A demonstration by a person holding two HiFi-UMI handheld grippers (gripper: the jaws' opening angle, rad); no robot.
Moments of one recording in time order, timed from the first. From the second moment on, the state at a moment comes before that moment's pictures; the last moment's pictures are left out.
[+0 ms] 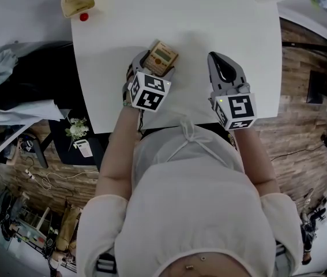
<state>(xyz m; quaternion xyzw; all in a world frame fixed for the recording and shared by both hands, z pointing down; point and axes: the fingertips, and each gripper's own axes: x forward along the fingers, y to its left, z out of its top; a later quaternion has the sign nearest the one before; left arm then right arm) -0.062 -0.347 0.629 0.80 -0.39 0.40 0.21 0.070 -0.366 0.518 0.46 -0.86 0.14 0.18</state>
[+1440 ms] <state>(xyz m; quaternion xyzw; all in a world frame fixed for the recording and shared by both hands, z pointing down) -0.104 -0.315 0.316 0.82 -0.57 0.07 0.00 0.080 -0.347 0.342 0.41 -0.91 -0.01 0.05</state>
